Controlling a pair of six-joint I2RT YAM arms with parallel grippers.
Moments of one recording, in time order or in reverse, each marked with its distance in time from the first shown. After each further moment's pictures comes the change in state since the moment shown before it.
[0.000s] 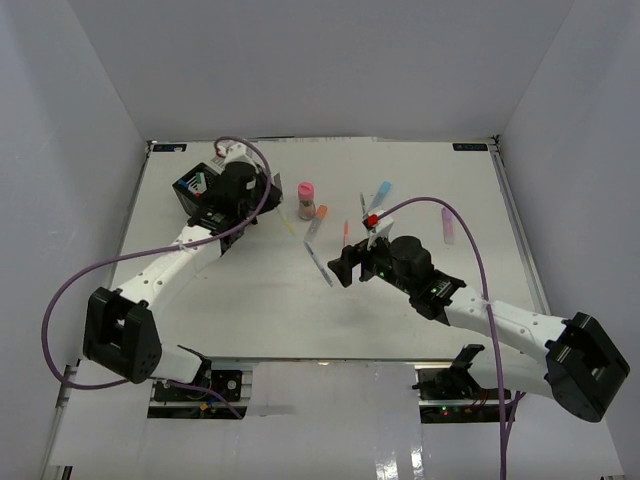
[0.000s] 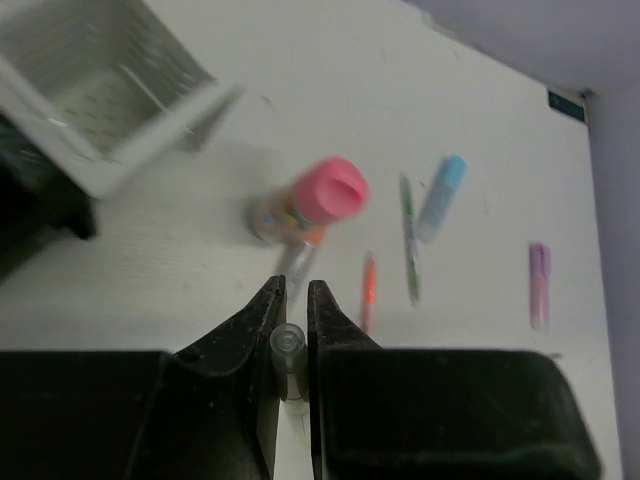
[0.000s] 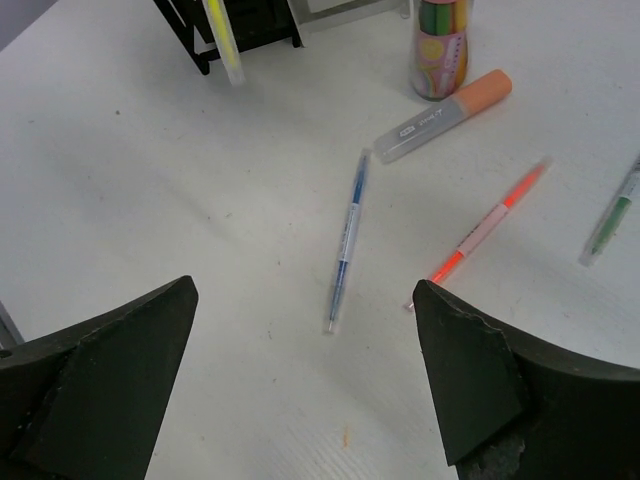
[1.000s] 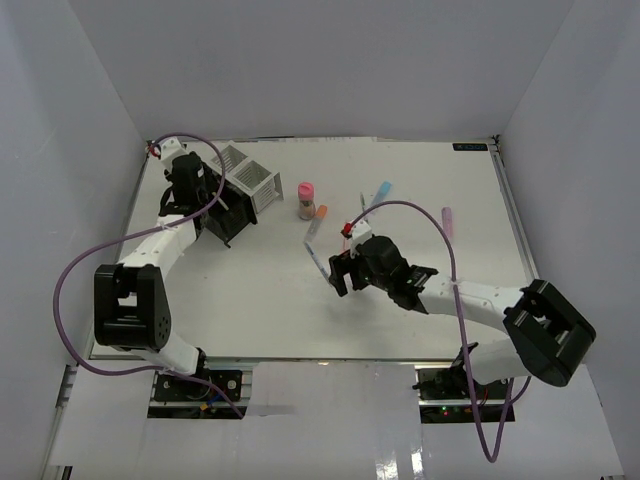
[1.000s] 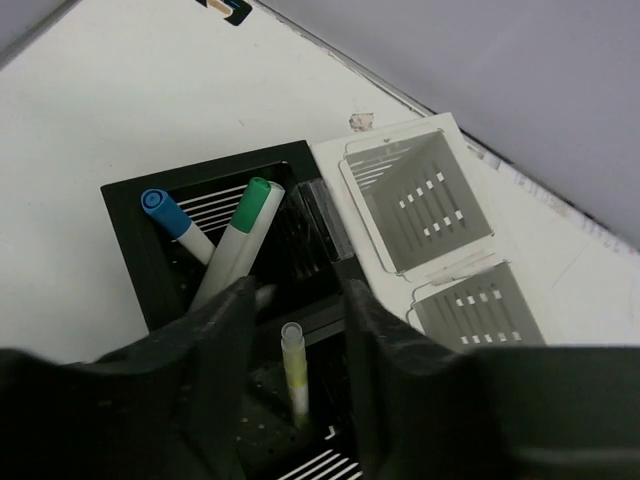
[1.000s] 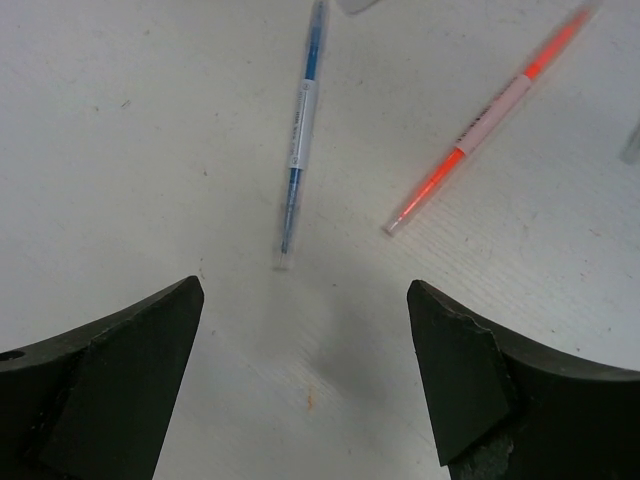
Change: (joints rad) left arm 0.429 0.137 -0.054 0.288 -0.216 0.162; right arm 0.024 0.225 0.059 -0.139 0.069 -0.028
